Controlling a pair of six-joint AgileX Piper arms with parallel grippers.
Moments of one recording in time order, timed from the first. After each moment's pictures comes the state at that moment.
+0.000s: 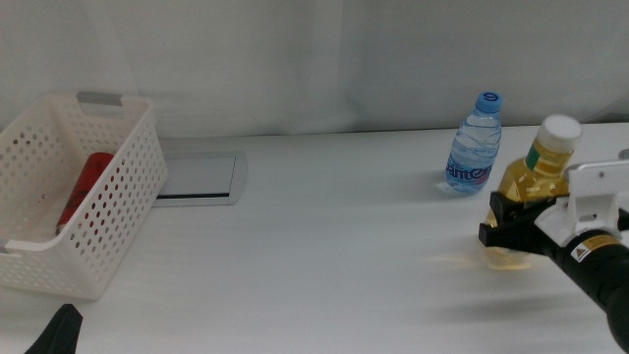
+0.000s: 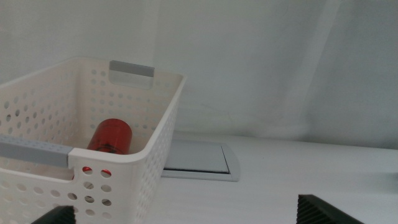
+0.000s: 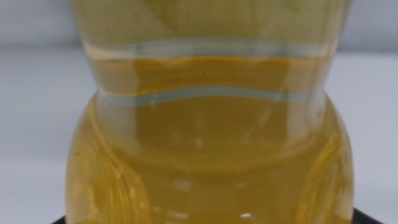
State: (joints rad) left arm -0.03 0.08 0.00 -0.10 0.15 -0.08; right arm 0.41 1.69 -0.43 0.30 -0.81 -0.14
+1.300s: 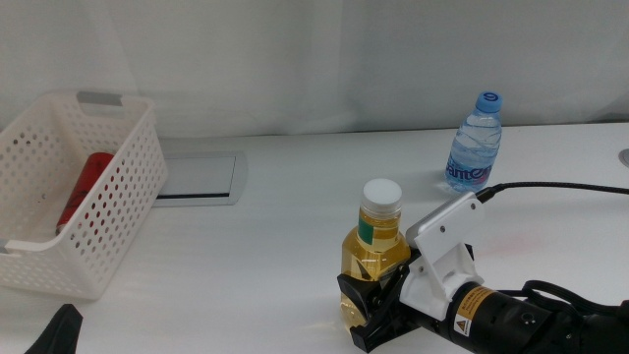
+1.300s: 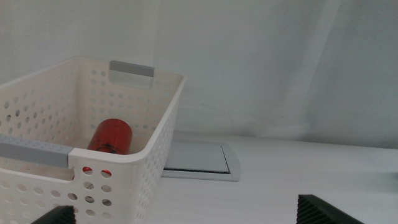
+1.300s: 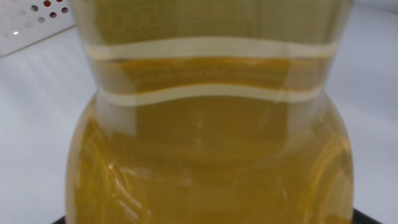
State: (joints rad) left arm -0.03 0.08 0.00 -0.10 0.15 -0.08; right arm 0.87 1.71 -0.51 0.07 -0.65 0.03
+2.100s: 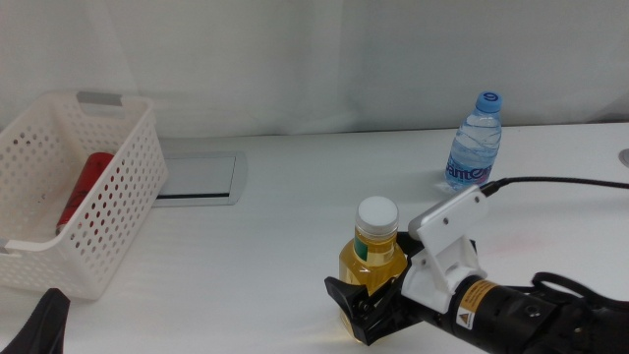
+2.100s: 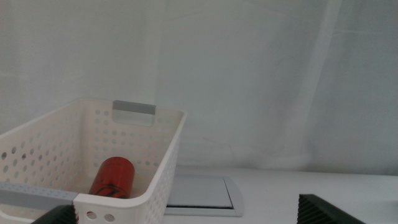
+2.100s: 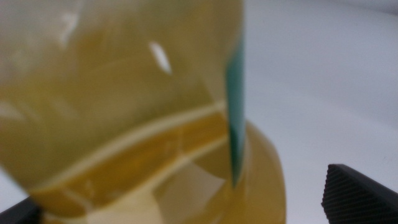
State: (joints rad) left arm -0.03 0.08 0.00 -0.10 0.05 -0.05; right arm 0.87 1.68 -0.53 0.09 -0.59 0.03
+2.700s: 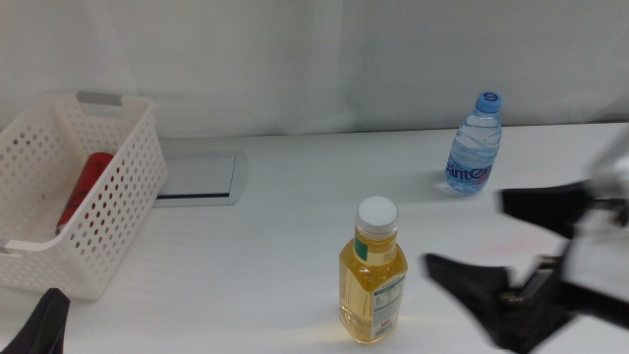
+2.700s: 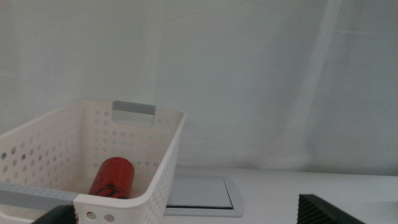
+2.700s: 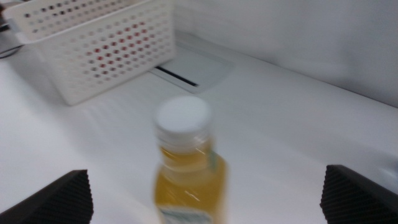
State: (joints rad) left arm -0.03 0.08 0.00 -0.10 0.04 -0.05; right arm 0.82 0.91 -0.53 0.10 0.08 -0.05
